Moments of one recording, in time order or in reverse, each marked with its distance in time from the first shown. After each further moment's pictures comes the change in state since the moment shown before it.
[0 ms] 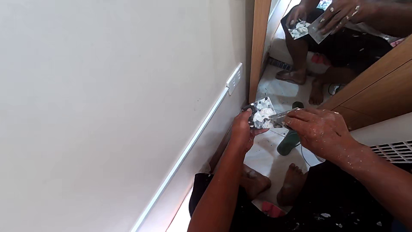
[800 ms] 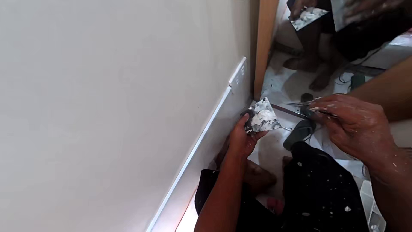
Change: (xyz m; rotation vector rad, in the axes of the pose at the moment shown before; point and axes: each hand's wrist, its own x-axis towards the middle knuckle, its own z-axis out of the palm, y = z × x) left_hand 0.021 -0.010 -0.027 -0.238 0.047 -0.146; right_hand 0.005 0.032 -0.008 0.297 0.179 0.187
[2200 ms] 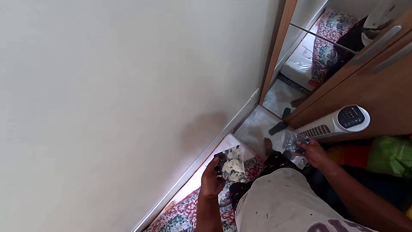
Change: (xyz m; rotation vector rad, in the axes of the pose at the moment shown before) left_hand -0.645 0.166 0.138 -0.159 0.096 0.286; right_hand 0.000 -0.278 -0.379 1.082 -0.215 1.305
